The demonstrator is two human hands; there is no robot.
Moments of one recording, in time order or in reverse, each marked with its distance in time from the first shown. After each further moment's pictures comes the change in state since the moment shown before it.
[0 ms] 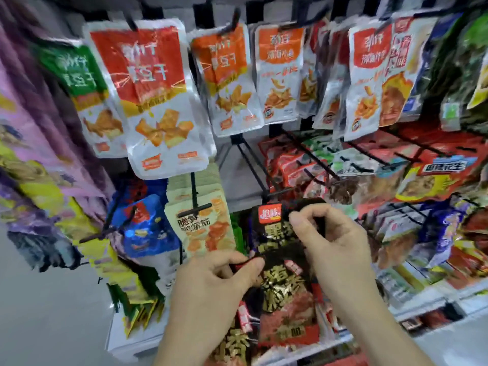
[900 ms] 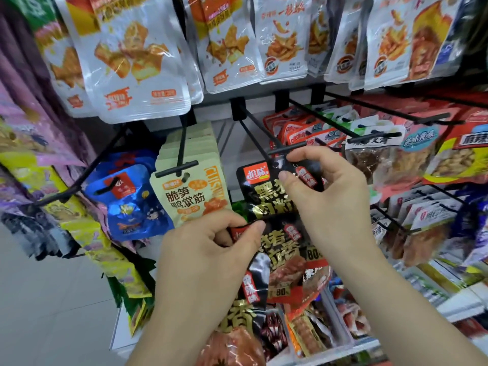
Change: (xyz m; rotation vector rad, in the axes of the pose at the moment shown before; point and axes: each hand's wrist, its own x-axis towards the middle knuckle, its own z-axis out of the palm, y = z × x) left_hand 0.010 -0.017 0.020 0.102 0.216 0.269; right_hand 0.032 0.023 0.018 -0.142 0.035 -0.232
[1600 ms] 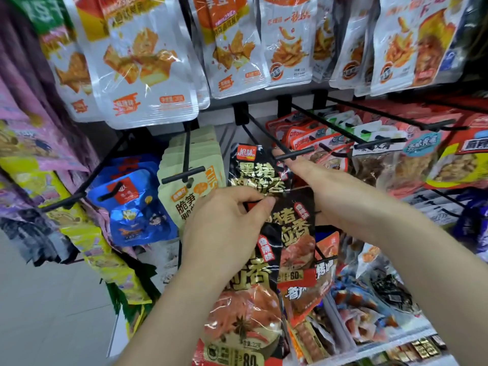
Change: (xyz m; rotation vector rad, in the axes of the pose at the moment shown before) left_hand 0.048 -0.007 0.021 0.135 -0.091 -0.049; right_hand 0.077 0.053 0.013 -0.318 -0.613 0.499
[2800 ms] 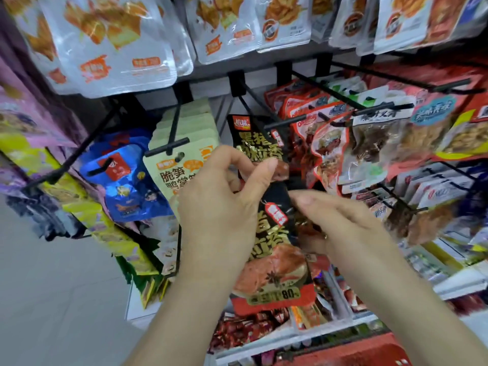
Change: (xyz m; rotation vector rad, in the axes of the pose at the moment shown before) left_hand -0.023 0.025 0.004 -0.140 0.242 0.060; right_hand -0.134 0.014 0.033 0.557 0.057 -0.357
